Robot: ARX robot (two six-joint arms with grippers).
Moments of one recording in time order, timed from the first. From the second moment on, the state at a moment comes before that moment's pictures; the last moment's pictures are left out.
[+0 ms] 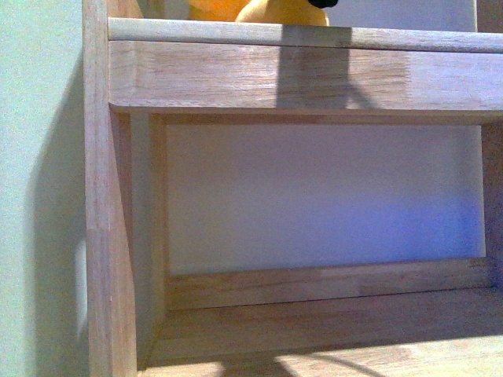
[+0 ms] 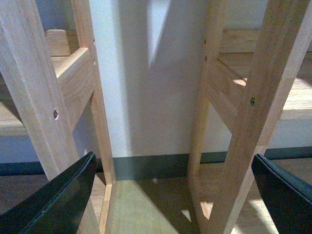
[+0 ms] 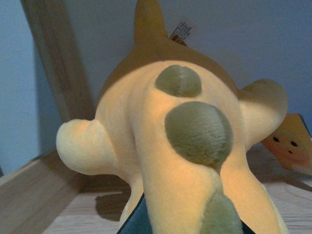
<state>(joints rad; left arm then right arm) 0.00 0.00 0.01 -0.01 0.00 0.00 0.46 1.74 1.94 0.15 0.17 0.20</state>
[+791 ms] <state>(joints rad) 0.00 0.00 0.01 -0.01 0.00 0.00 0.51 1.78 1.98 0.16 0.20 0.27</state>
